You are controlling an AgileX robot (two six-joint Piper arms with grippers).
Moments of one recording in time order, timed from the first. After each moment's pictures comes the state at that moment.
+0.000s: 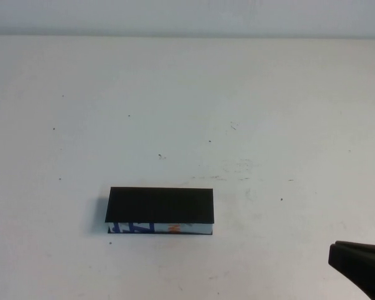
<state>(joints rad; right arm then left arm) 0.71 0.55 -0.45 0.36 0.39 0.03 -0.34 0.08 0.03 -1.30 -0.15 1.28</state>
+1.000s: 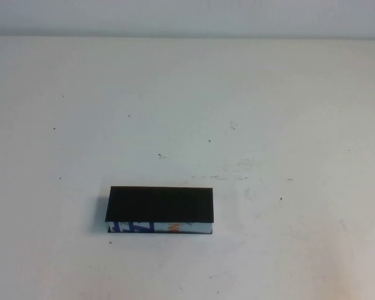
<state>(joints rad) 0.01 -0.01 0.01 0.14 0.17 0.03 -0.19 -0.01 0.03 0.09 0.38 0.02</state>
